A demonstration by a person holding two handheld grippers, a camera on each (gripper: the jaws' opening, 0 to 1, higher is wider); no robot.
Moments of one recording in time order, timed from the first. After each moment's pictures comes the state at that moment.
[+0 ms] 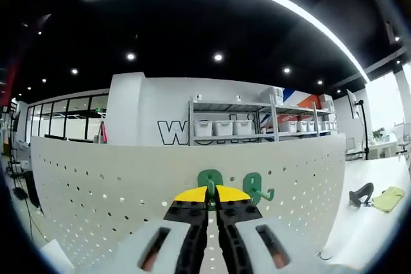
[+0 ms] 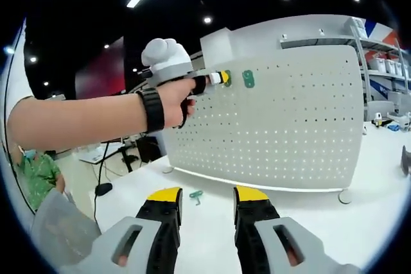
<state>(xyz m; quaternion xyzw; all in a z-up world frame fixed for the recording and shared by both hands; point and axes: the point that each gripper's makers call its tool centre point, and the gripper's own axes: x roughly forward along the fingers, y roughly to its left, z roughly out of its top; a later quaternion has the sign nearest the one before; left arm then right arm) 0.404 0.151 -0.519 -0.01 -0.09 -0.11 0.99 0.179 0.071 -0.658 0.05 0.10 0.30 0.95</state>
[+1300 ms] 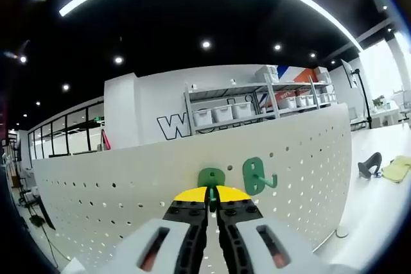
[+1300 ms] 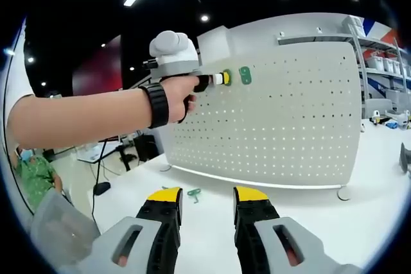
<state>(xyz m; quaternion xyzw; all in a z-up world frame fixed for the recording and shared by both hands) 0.408 0.142 -0.529 0.07 -0.06 -0.10 0.99 0.179 0.070 -0.662 0.06 0.10 0.29 0.95</state>
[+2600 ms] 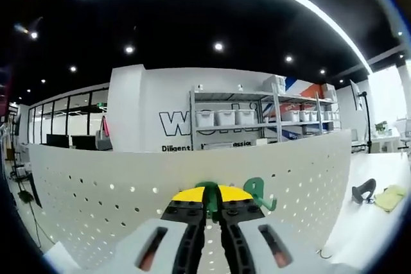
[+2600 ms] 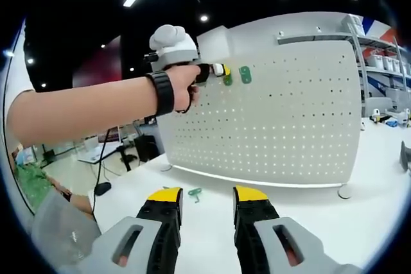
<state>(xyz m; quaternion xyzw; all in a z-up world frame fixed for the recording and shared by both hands) 0.414 0.143 -0.514 0.00 -0.05 -0.10 0.99 0.176 0.070 -0.663 0.06 0.10 0.29 0.95</state>
